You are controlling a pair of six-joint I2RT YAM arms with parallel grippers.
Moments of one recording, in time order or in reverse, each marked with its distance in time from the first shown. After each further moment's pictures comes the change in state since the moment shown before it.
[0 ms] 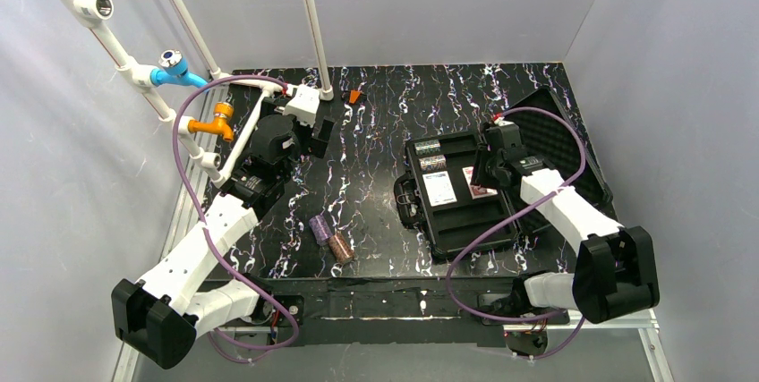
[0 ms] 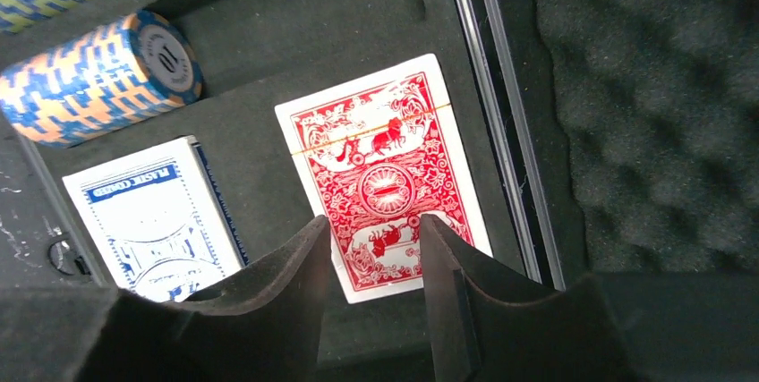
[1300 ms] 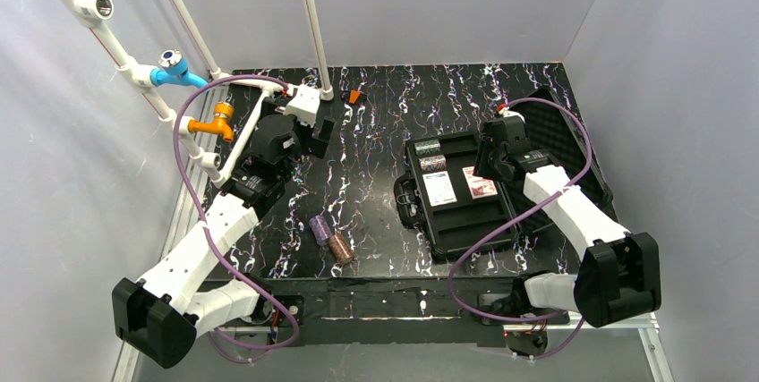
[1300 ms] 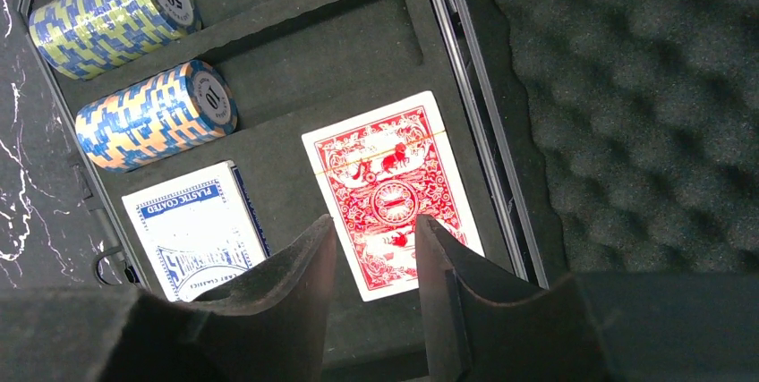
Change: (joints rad) left arm 0.000 0.004 0.000 0.000 0.000 0.000; right arm 0.000 -0.012 0.064 -0.033 0.031 0.012
